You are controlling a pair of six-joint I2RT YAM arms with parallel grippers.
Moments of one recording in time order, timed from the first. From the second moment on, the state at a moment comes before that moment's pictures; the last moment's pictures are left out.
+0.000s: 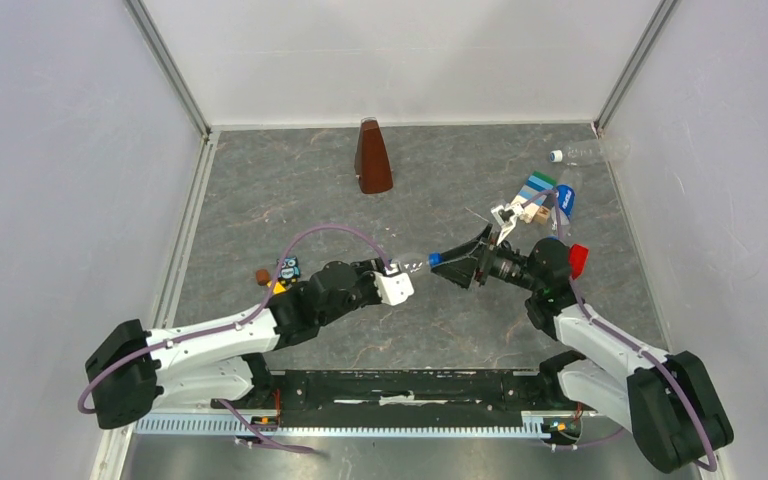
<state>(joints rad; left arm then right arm) -1.03 1.05 0.53 0.16 -0.16 0.57 0.37 1.01 0.30 0.73 -0.78 0.64</state>
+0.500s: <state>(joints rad) -1.05 1.07 0.53 0.19 -0.18 0.61 0.37 1.04 0.30 0.87 -0.78 0.79</state>
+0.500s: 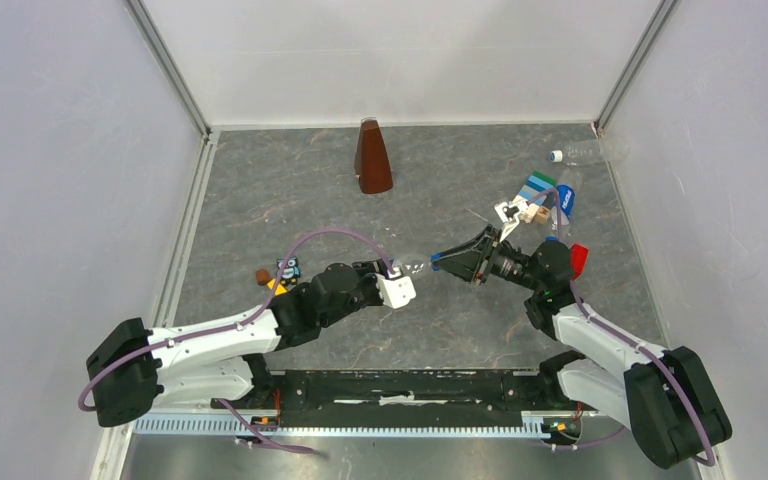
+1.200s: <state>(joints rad) -1.06 1.07 0.53 0.16 -0.18 0.61 0.37 1.04 0.30 0.80 -0.86 0.70</state>
